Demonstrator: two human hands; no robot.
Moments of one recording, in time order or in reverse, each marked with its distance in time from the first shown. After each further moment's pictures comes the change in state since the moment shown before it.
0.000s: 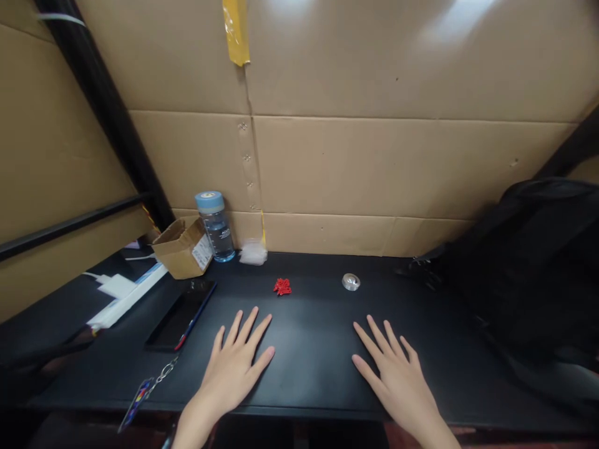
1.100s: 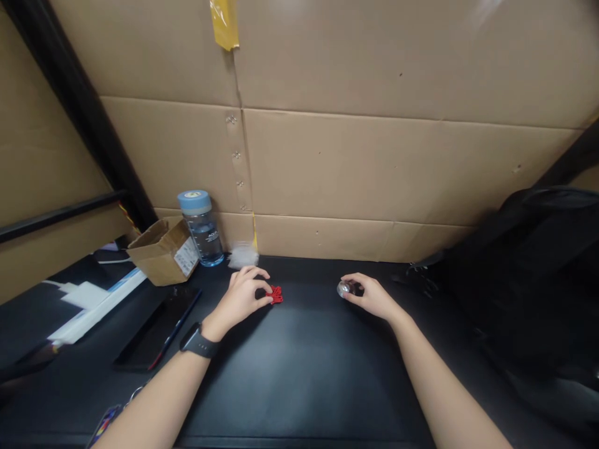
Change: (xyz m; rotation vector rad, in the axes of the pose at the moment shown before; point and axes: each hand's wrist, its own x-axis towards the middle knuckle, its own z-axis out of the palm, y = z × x) left_hand 0.146 -0.011 -0.037 -0.135 0.236 0.304; right_hand 0.182 0.053 -0.028 0.484 0.030 -0.259
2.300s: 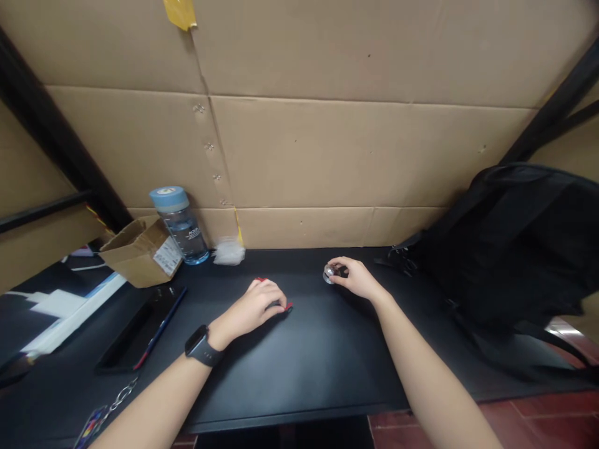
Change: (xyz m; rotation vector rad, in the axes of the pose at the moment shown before) left_hand -0.006 0.060 0.008 -0.148 -0.239 0.347; right_hand -0.001 -0.008 -0.001 0.097 0.073 0.033
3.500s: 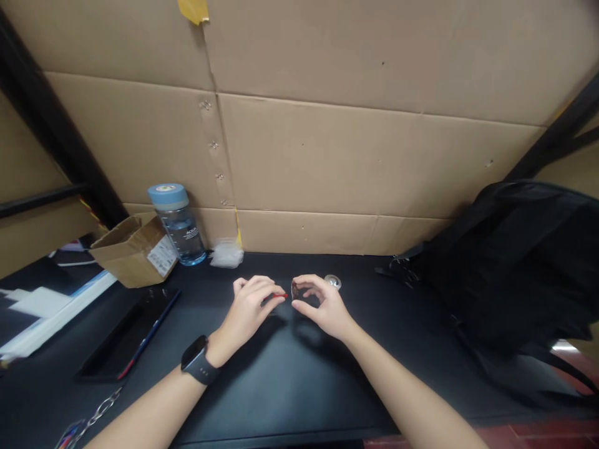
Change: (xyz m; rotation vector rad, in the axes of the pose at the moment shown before) left_hand 0.006 0.013 0.005 0.106 0.426 -0.182; right_hand -0.018 -0.088 0.068 0.532 0.047 -0.157
